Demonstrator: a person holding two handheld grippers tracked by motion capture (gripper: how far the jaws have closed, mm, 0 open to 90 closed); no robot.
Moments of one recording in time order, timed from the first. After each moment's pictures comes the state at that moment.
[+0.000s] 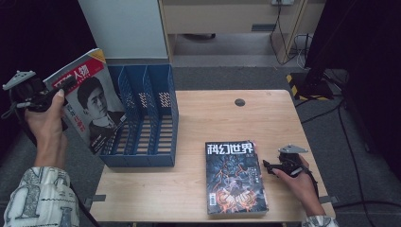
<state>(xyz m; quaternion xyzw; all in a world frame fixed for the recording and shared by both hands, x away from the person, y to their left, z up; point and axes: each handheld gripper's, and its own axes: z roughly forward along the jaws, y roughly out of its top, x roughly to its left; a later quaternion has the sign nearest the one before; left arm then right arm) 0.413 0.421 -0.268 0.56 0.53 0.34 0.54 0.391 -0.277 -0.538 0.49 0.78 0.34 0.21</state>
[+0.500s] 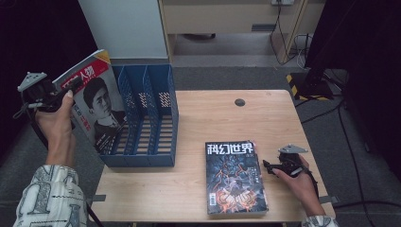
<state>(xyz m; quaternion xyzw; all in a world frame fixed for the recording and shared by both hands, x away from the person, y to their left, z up) 0.422 0.411 -0.280 0.56 0.53 0.36 0.53 0.391 -0.277 -0.538 0.49 0.78 0.34 0.21</state>
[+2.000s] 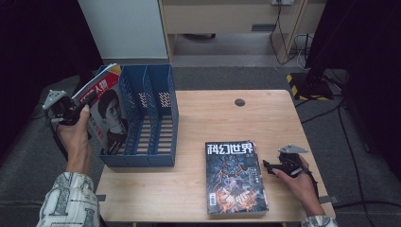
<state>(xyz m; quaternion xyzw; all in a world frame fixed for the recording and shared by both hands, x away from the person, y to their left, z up) 0.429 0.400 -0.347 0.55 0.53 0.34 0.55 0.391 -0.277 -0.538 0.49 0.78 0.34 0.21</state>
